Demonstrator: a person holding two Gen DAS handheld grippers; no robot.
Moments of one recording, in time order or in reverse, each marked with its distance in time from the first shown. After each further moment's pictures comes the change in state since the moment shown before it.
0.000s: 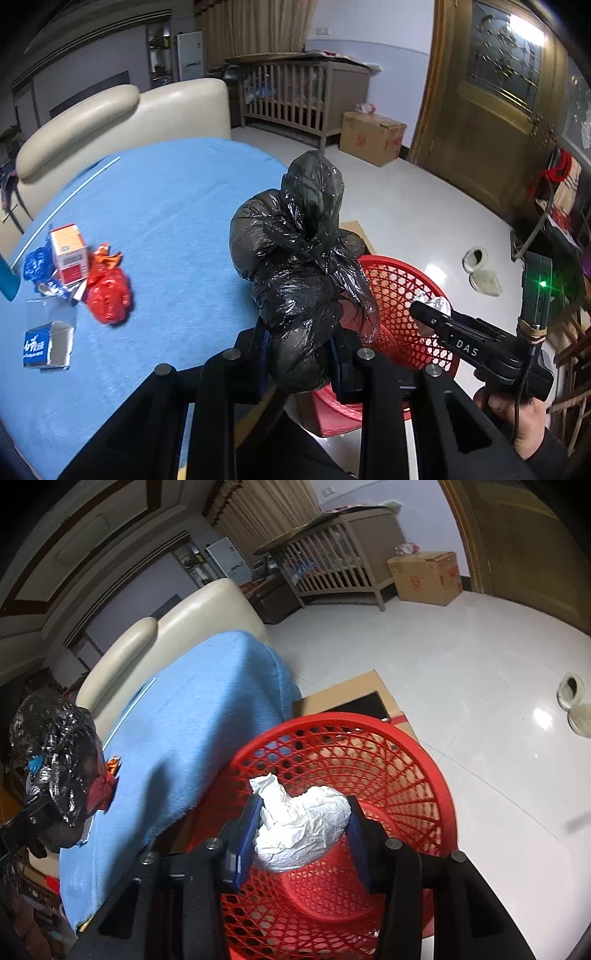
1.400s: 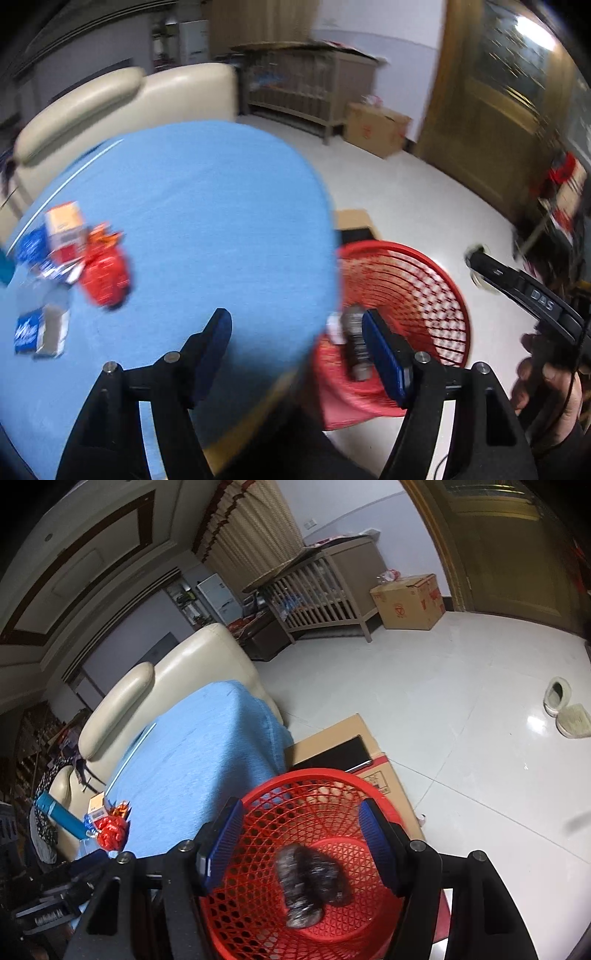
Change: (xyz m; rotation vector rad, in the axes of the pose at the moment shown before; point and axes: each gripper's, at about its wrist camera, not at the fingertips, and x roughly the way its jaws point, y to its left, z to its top) left arm 0.007 0.038 -0.012 -0.079 0.029 0.038; right arm -0.044 -0.004 0.026 0.046 -0.143 -0.006
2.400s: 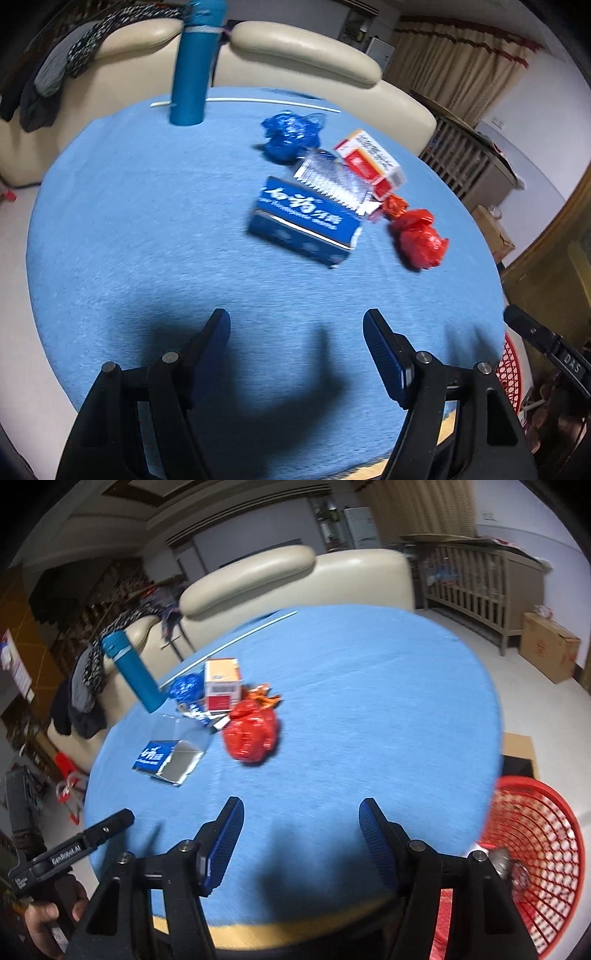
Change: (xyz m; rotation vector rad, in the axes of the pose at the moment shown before) left arm -0.065 0.241 -0.127 -0.617 -0.104 0.183; right arm 0.071 0.255 -0.078 -0.506 0.276 0.234
